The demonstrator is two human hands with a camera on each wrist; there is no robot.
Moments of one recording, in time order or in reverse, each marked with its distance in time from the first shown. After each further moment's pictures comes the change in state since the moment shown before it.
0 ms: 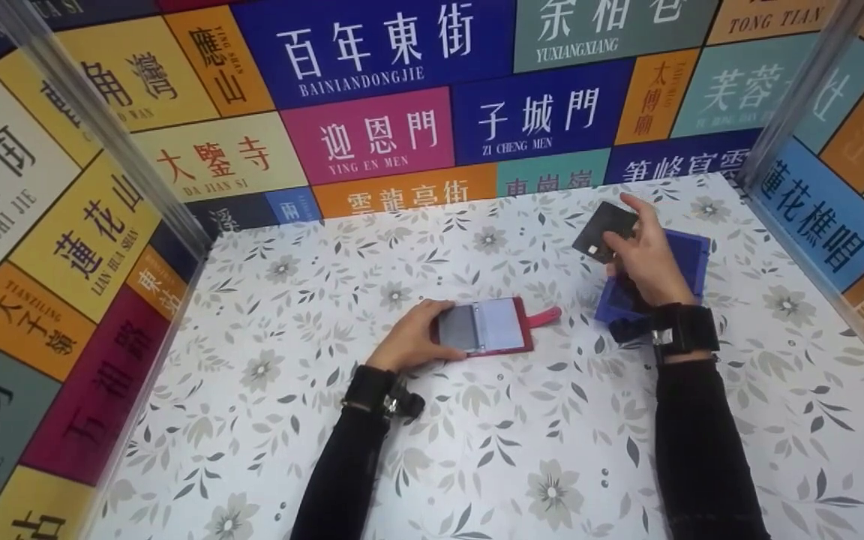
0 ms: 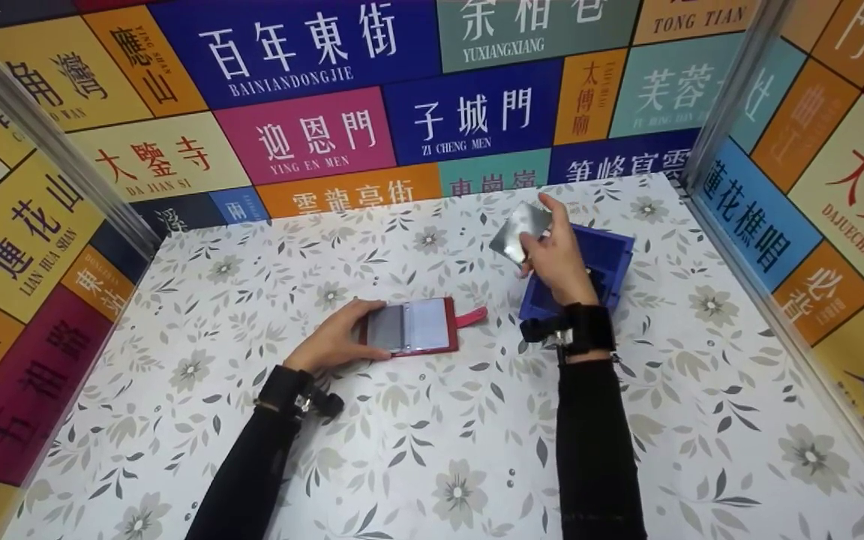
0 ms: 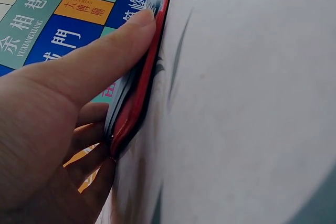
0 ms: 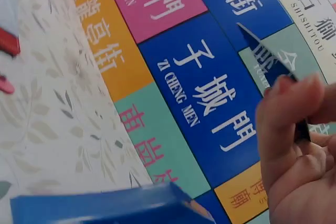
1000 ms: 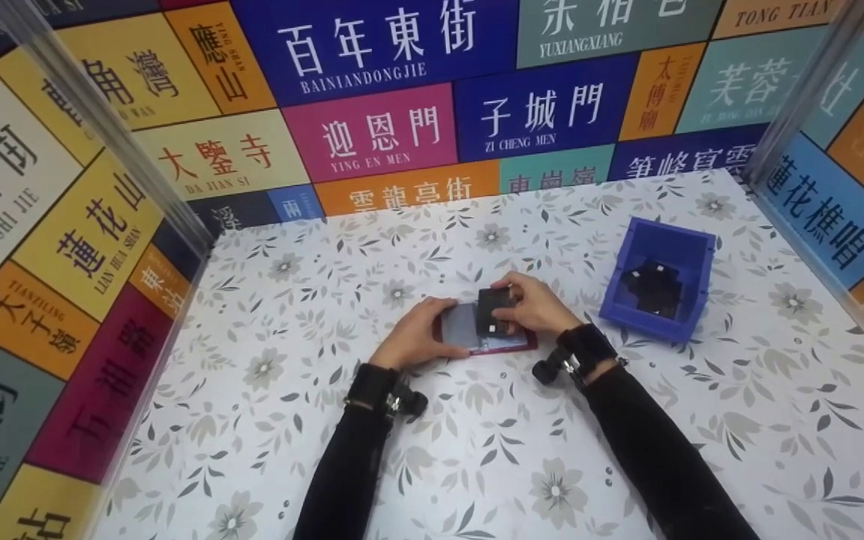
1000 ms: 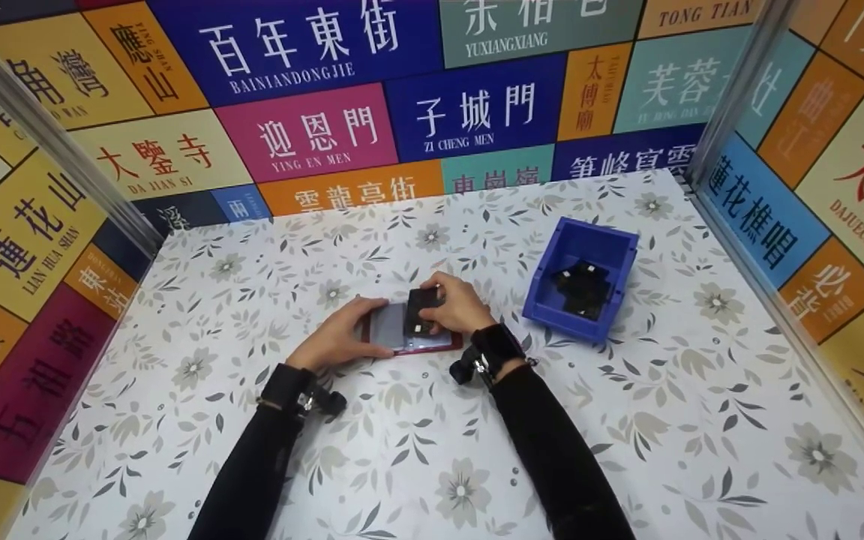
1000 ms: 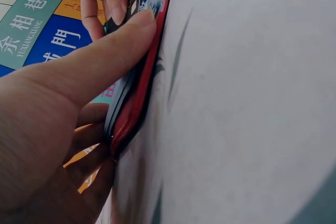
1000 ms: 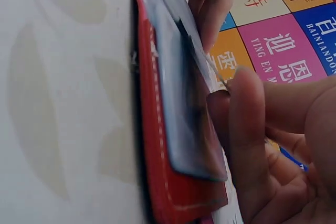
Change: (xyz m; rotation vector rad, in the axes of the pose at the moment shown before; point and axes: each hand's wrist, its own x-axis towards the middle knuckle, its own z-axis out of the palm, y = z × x) left_hand 0.001 -0.001 0.000 -0.002 -0.007 -0.001; right_hand -0.013 0.076 0.119 -0.470 -0.397 0.094
